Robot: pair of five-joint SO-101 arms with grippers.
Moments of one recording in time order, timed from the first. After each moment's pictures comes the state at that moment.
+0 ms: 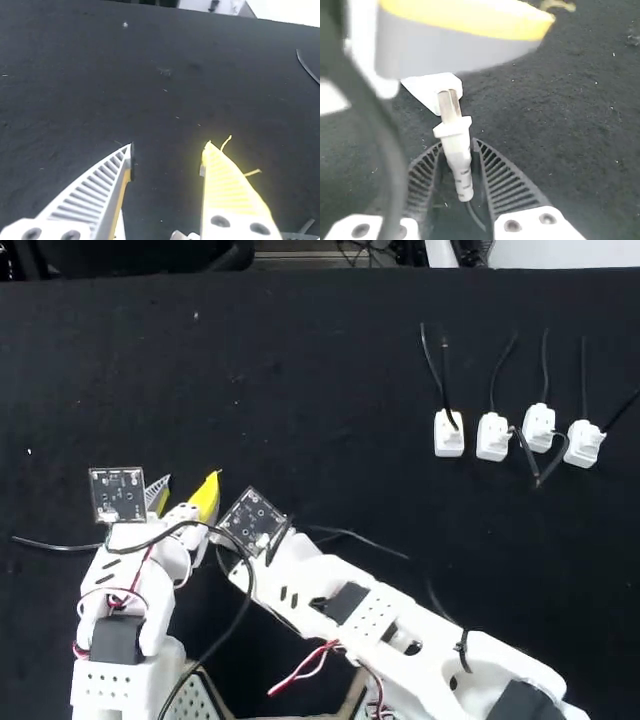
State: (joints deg) left arm -1.1 -104.0 89.2 44.4 6.0; right arm -49.6 -36.7 82.3 -0.5 2.8
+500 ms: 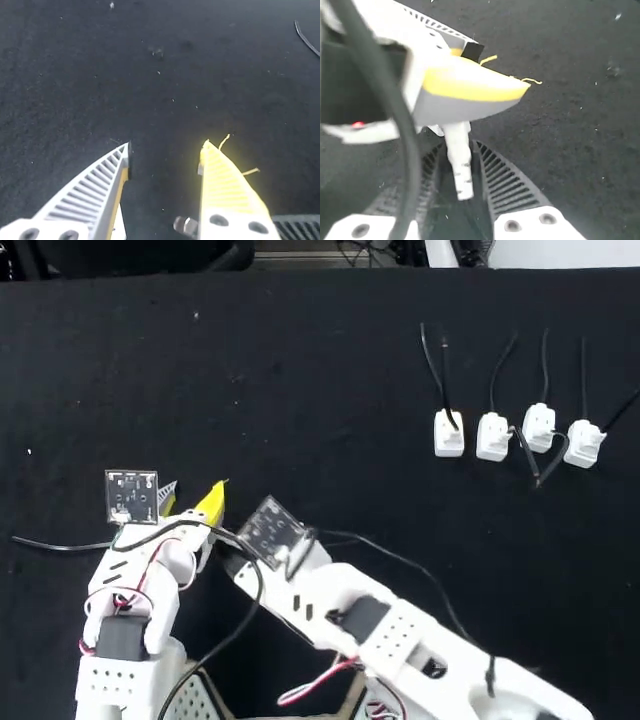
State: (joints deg) left arm -0.1 -104.7 94.2 43.2 2.9; right arm -49.7 -53.6 89.3 -0.5 2.8
